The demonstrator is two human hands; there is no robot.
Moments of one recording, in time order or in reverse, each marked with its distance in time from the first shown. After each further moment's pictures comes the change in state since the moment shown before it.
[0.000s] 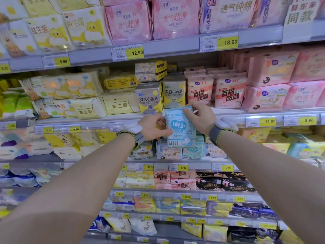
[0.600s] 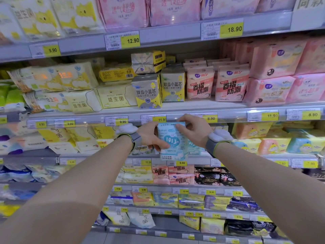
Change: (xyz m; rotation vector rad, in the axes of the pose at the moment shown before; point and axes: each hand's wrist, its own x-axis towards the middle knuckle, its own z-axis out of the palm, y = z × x) left_hand -0.003 -0.022 0.027 -0.232 -0.303 -0.167; right_hand -0.036 0.020 0.030 -0.063 -0.138 -0.065
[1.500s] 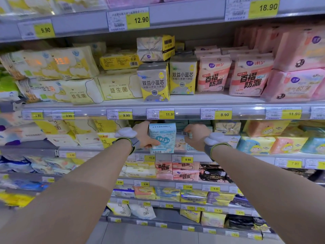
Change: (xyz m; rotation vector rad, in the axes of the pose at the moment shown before) left_hand 0.025 -0.070 -0.006 0.163 0.249 -0.087; right_hand 0.023 0.036 0.055 -0.437 -0.353 0.212
